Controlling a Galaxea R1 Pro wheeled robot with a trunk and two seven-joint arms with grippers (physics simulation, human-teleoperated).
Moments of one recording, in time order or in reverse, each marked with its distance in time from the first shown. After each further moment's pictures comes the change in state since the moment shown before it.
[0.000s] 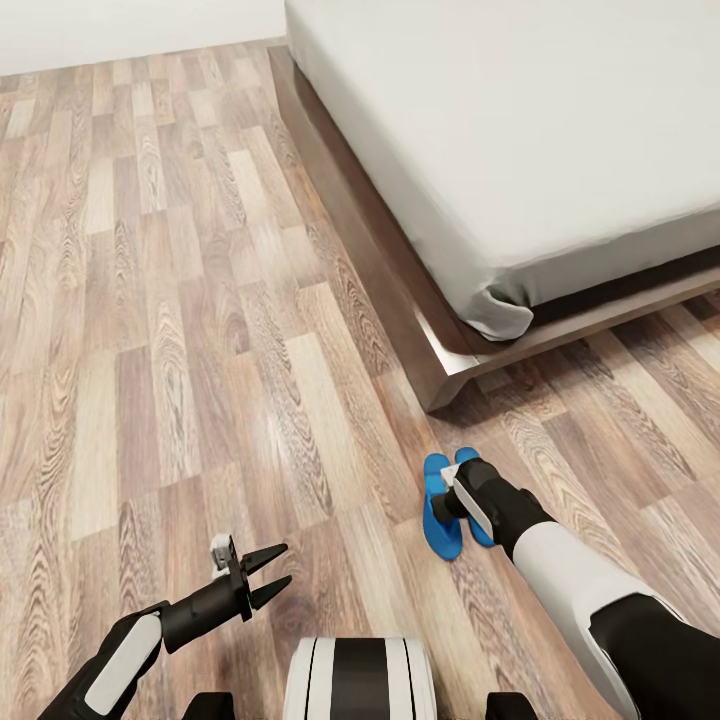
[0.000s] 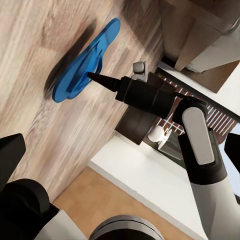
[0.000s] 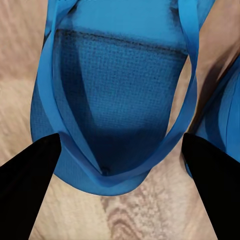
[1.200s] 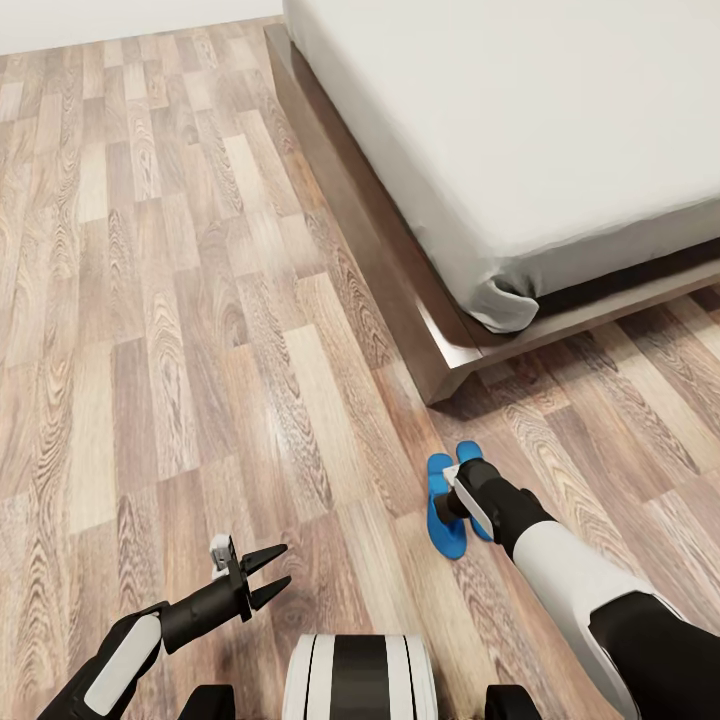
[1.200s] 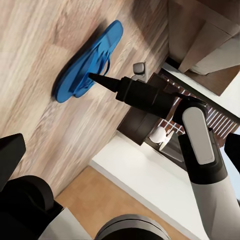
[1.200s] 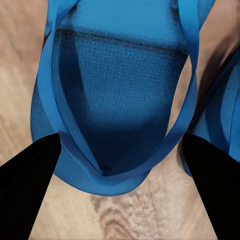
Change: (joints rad) left arm 0.000 0.001 0.000 0.003 0.000 0.000 0.000; right arm -0.005 0.000 0.000 0.012 -0.002 -0.002 -0.034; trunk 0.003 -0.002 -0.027
